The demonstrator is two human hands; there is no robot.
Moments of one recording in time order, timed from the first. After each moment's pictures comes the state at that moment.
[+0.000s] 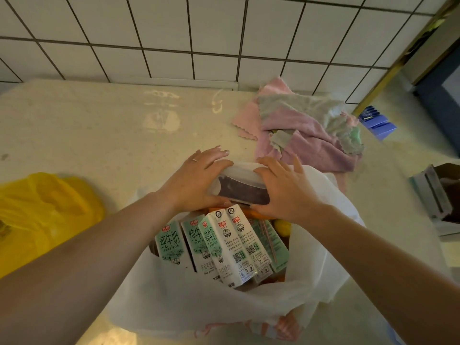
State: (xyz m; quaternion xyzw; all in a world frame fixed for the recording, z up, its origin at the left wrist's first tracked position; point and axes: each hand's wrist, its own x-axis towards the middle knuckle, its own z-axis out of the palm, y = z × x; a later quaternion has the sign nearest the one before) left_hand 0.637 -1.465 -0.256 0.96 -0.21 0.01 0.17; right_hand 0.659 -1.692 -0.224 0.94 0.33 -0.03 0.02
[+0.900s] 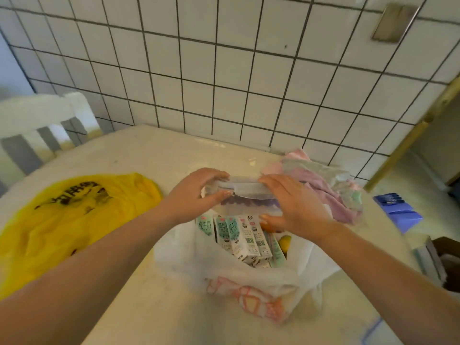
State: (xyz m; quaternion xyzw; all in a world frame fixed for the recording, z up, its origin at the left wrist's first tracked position) left_hand 0.463 -1.475 -0.126 0.92 -0.02 0.15 0.37; right_hand 0.560 -1.703 -0.113 0.84 0.50 0.19 -0.06
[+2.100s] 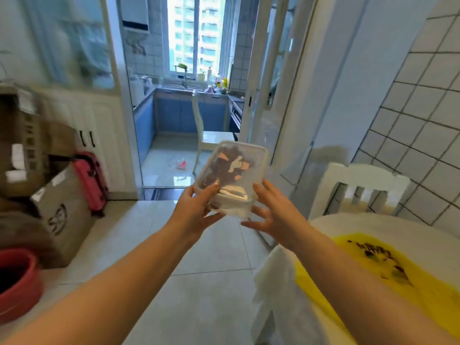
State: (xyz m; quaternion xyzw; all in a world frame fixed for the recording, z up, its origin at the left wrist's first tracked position) left_hand -0.137 -1.301 -0.084 0.28 0.42 0.61 0.62; right_hand 0.041 -1.297 -0.062 0.42 0.46 -0.65 -0.43
